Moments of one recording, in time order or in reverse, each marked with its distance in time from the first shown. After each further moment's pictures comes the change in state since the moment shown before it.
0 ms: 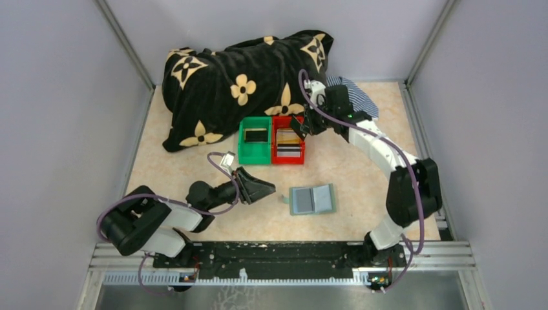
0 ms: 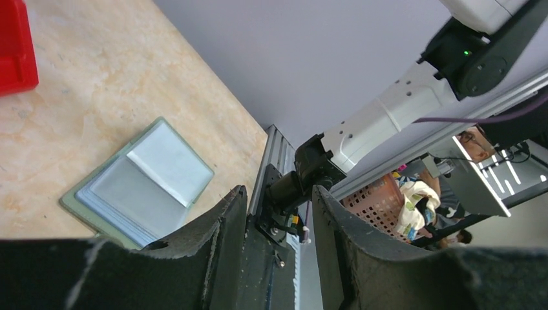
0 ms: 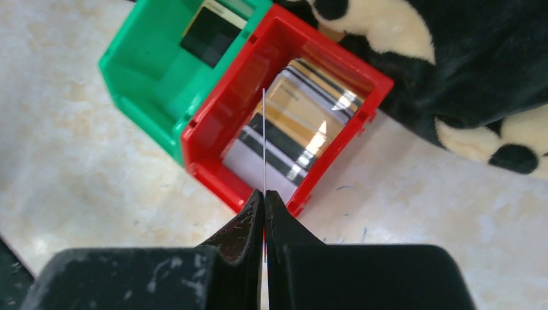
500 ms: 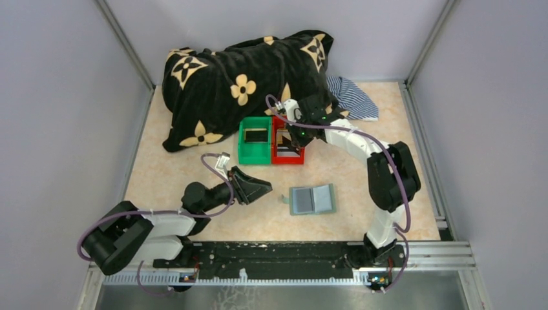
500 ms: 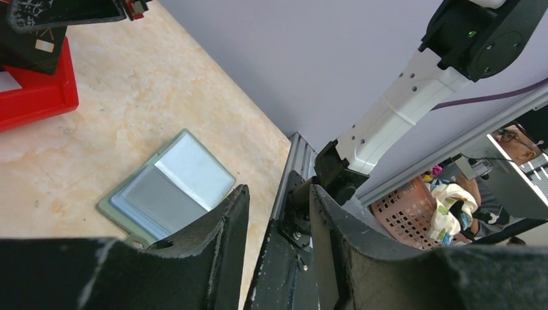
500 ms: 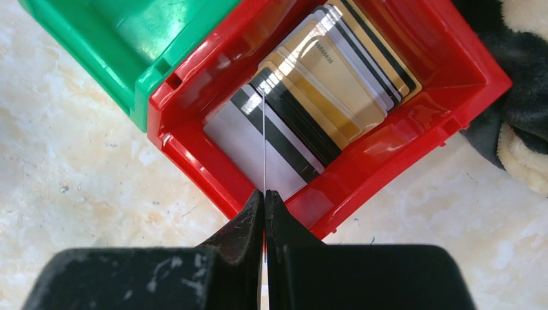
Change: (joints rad) left arm 0.005 -0.223 -0.028 -0.182 -0.050 0.126; right arm 0.136 0.233 0.128 -0.146 0.173 -0.228
